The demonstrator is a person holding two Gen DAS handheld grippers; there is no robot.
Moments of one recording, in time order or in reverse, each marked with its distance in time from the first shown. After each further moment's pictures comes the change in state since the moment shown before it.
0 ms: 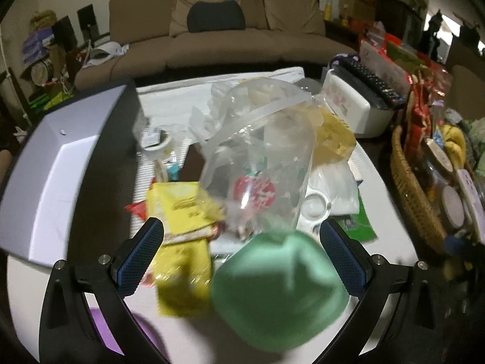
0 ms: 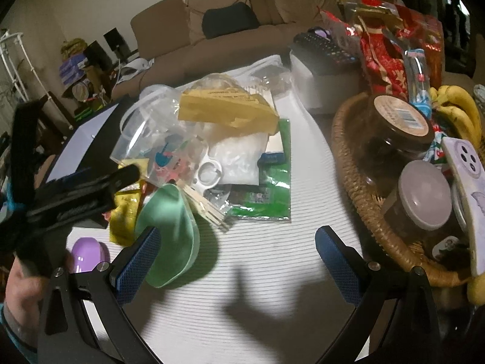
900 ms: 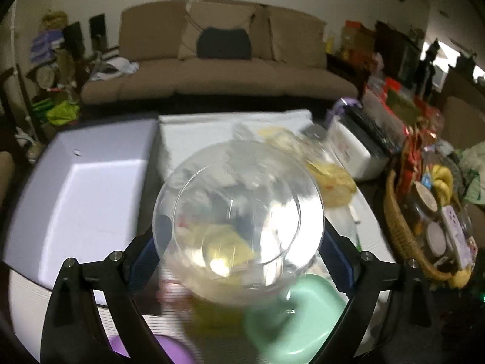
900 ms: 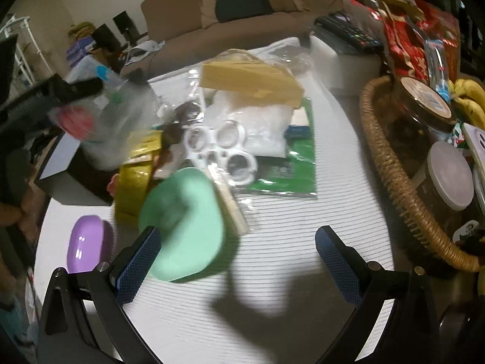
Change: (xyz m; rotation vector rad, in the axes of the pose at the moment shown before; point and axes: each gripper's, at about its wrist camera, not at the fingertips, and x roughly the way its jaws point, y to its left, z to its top) left arm -0.078 0.080 0.034 -0.079 -0.155 -0.018; right arm 0.015 0.032 -0.020 -0.048 0.054 0.027
